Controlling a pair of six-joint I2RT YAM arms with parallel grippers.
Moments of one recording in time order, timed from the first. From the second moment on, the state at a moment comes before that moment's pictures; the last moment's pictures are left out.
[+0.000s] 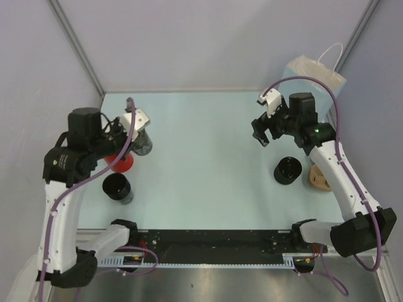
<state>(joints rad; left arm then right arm) -0.14 0.99 1.55 -1.19 0.37 0.62 0.29 1.27 1.30 -0.63 -0.34 -0.42</state>
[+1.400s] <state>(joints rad) -0.84 1.57 1.12 -0.22 0.05 0.46 0.01 1.15 1.18 -0.63 -0.32 -0.36</state>
